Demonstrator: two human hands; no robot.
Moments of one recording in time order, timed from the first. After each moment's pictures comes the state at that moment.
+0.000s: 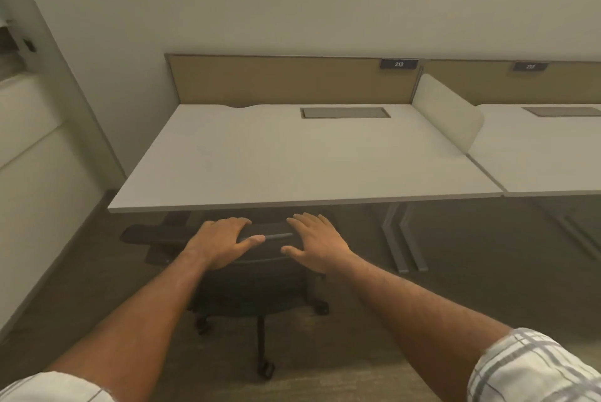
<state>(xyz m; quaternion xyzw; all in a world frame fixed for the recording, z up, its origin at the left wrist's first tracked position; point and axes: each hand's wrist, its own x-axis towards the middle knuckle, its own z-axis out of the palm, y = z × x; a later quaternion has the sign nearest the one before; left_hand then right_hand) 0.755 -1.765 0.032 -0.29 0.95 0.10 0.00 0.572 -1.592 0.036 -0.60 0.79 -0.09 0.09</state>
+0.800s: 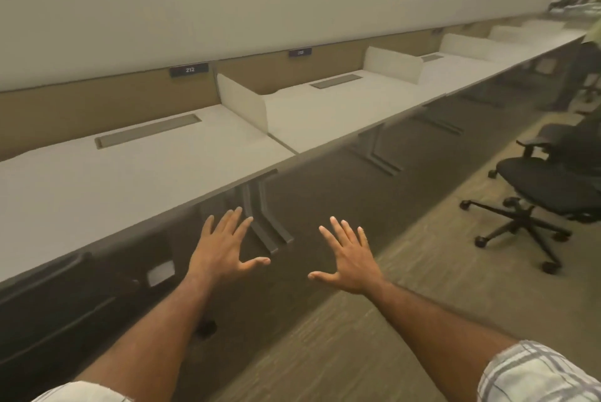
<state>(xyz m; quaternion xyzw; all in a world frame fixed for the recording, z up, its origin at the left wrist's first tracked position) 0.508 -1.430 0.023 -0.03 1.00 -0.05 -0.03 0.428 -1.134 -0.007 -0.30 0.95 -0.07 0.02</state>
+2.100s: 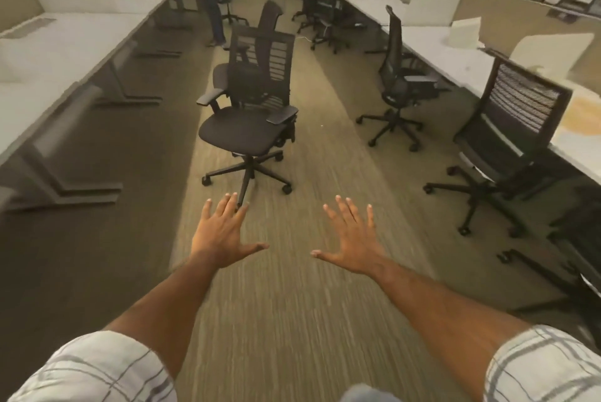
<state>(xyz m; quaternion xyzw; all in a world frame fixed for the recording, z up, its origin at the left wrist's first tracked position) 0.040 -0.682 -0.017 0.50 0.86 -0.06 -0.01 0.280 -0.470 -0.027 0.24 0.97 -0.04 0.02</state>
